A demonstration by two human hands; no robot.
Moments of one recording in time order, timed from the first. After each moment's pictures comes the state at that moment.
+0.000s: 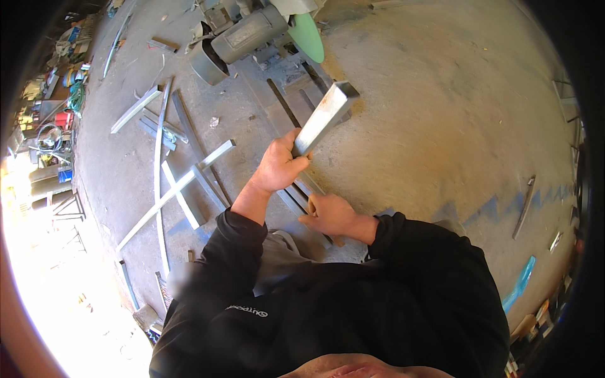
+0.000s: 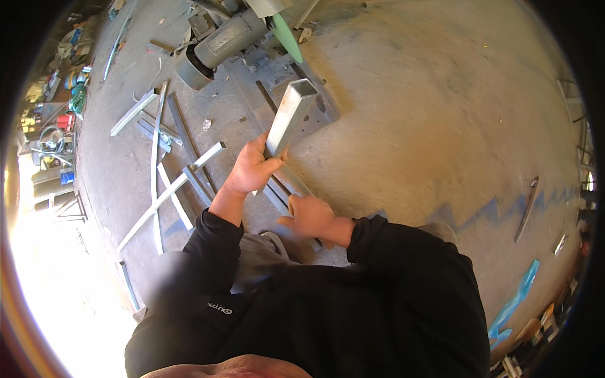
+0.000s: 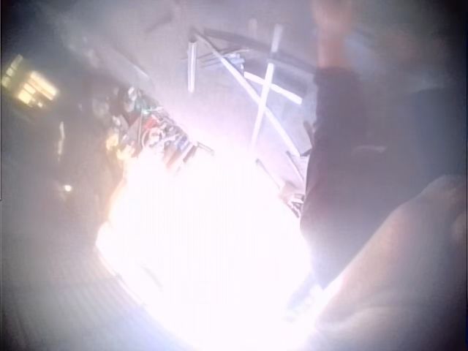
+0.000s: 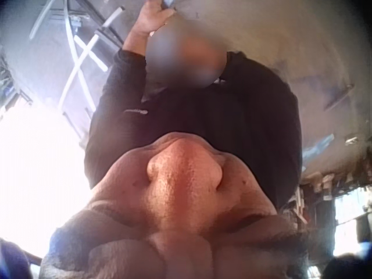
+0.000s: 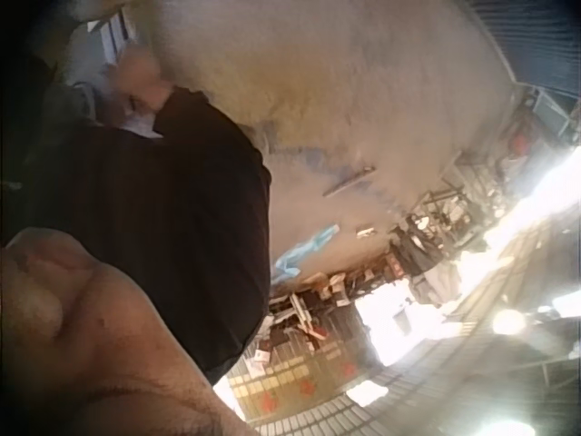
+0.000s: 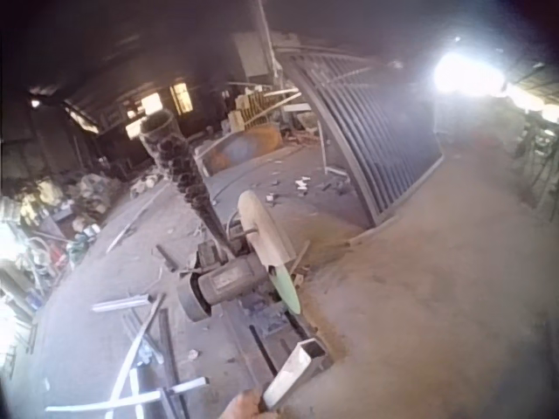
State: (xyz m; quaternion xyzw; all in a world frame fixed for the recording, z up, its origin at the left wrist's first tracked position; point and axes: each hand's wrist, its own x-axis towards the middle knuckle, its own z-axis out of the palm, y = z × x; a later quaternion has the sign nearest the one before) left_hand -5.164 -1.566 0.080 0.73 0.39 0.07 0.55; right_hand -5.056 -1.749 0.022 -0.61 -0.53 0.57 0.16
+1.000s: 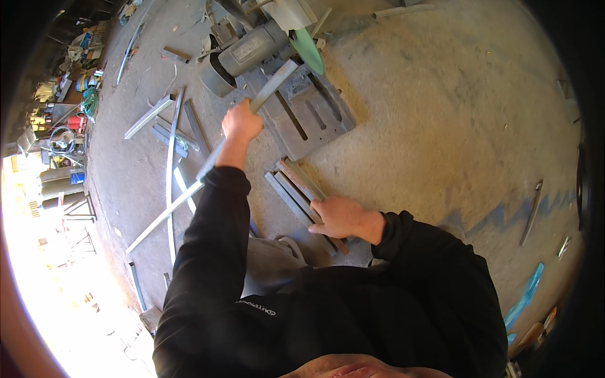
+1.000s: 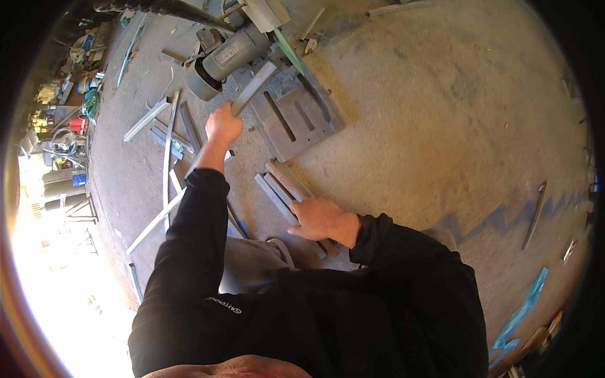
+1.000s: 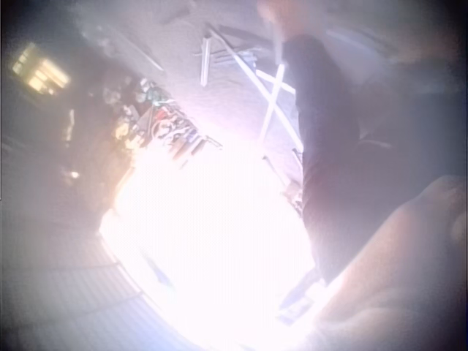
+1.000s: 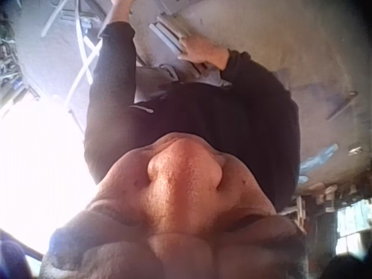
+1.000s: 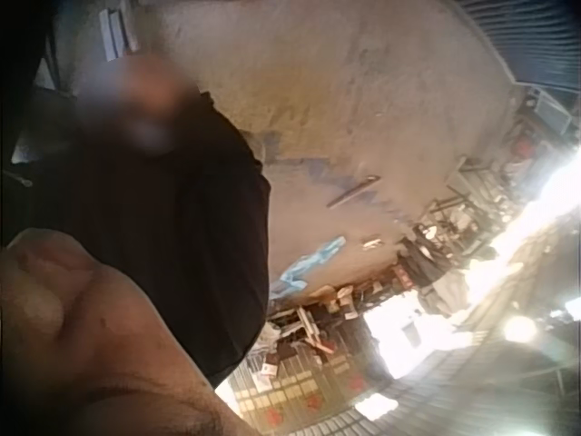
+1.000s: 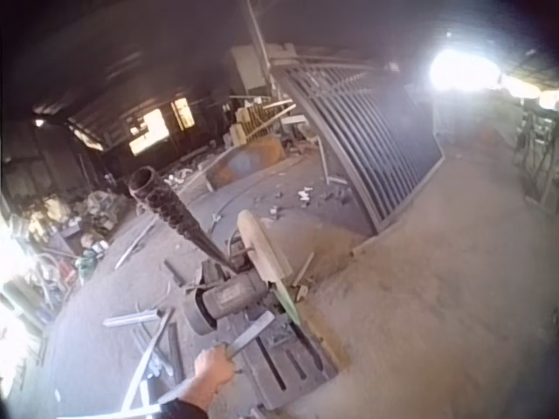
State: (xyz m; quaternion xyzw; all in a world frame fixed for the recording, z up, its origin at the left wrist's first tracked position) left_hand -5.164 -1.431 0.065 0.77 0.63 -0.10 0.08; right_hand -5.020 -1.733 0.048 -0.52 -0.67 0.51 0.09
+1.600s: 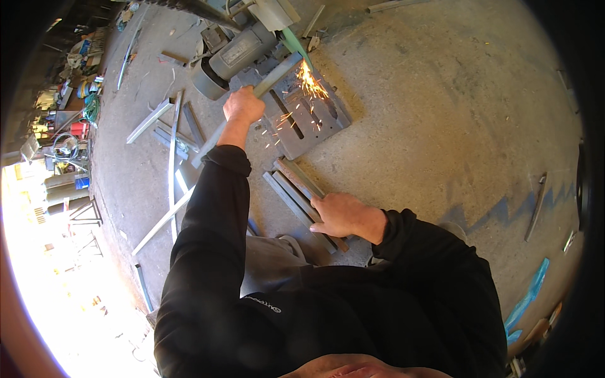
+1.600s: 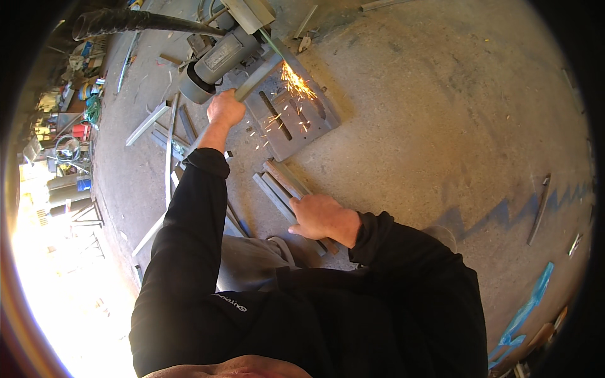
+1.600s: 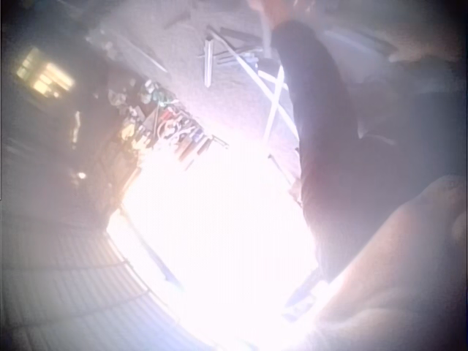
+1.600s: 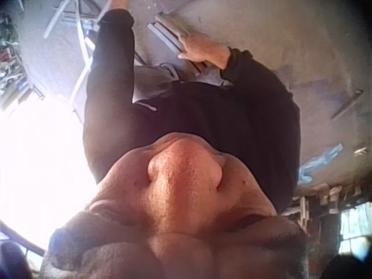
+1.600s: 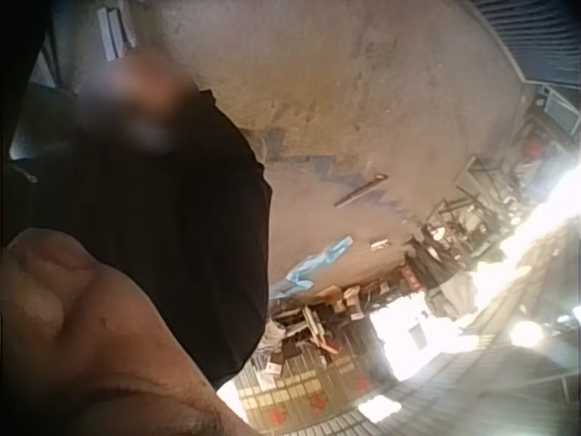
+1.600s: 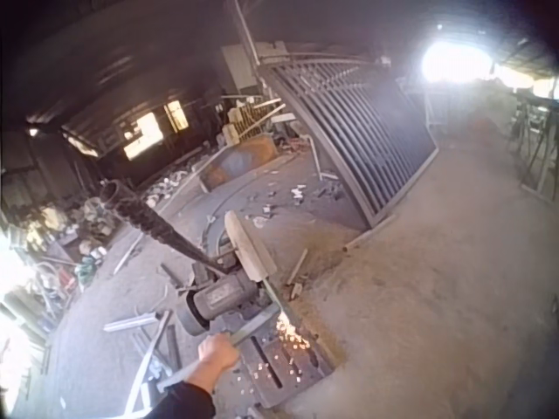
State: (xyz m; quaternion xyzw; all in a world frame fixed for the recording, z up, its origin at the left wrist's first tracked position) left_hand -5.116 -1.407 0.061 0.78 0.61 -0.17 0.06; right_hand -5.000 -1.737 0.061 -0.52 -0.68 0.51 0.08
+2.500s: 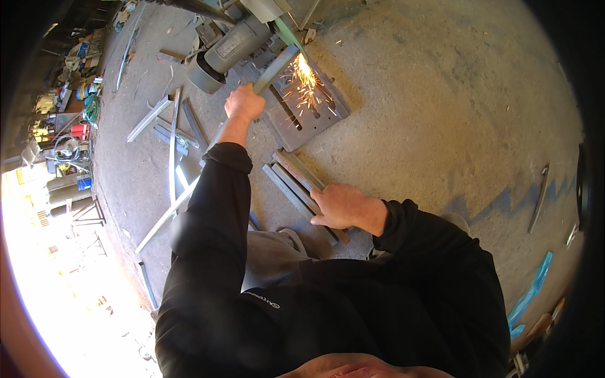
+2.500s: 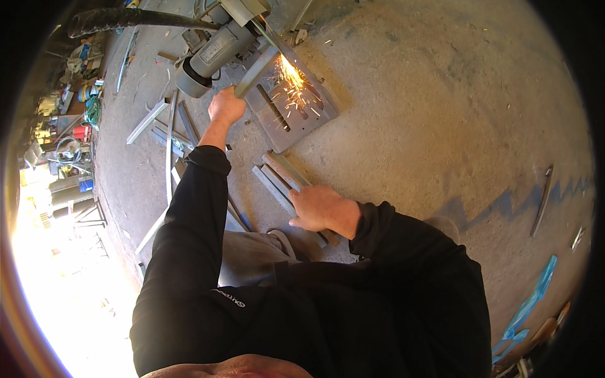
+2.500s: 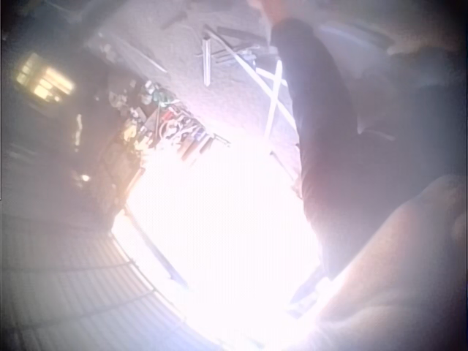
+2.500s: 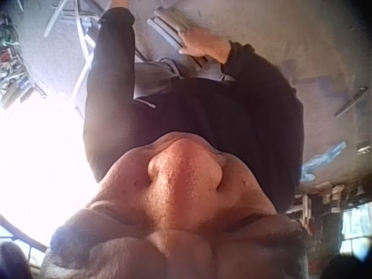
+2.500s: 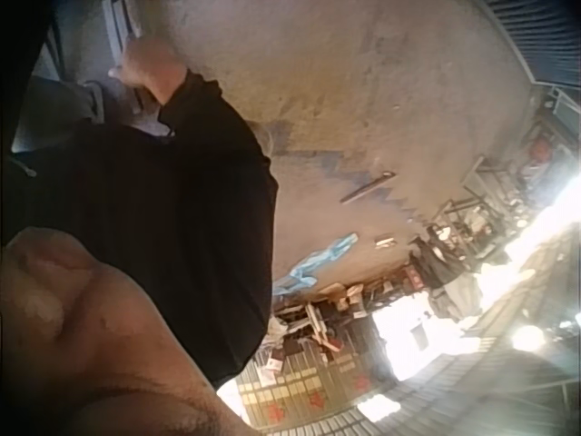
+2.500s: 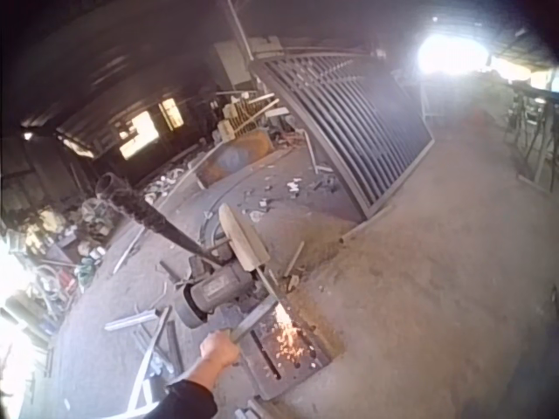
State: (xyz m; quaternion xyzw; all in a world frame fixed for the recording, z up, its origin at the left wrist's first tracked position) left_hand -5.116 -1.423 0.055 0.76 0.62 -0.16 0.09; right_hand -5.000 -1.746 0.057 -0.53 -0.69 0.49 0.09
